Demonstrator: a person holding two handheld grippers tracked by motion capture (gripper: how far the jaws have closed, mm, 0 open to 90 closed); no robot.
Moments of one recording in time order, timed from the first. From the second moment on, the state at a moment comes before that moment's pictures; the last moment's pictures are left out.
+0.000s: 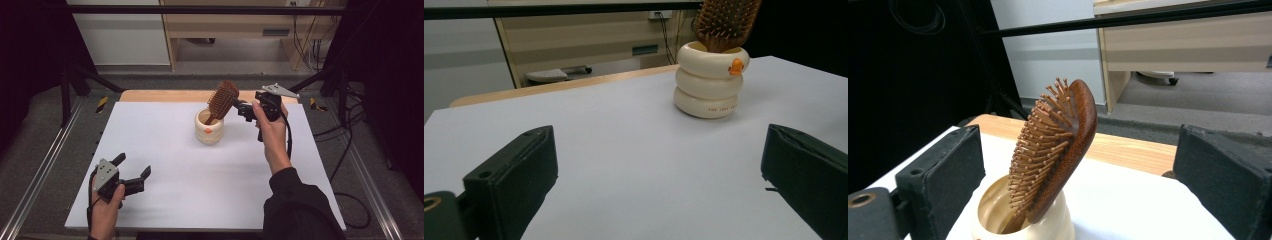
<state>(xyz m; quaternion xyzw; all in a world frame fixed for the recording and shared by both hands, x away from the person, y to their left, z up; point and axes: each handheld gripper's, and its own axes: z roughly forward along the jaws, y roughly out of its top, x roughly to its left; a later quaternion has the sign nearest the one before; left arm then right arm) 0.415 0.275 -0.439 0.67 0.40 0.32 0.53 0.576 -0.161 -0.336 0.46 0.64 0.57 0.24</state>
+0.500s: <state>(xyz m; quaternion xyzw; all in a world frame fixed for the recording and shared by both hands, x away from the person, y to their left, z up) 0.415 0.294 -0.436 0.67 0.40 0.33 0.53 0.558 -0.180 -0.333 0.44 0.64 0.58 0.25</state>
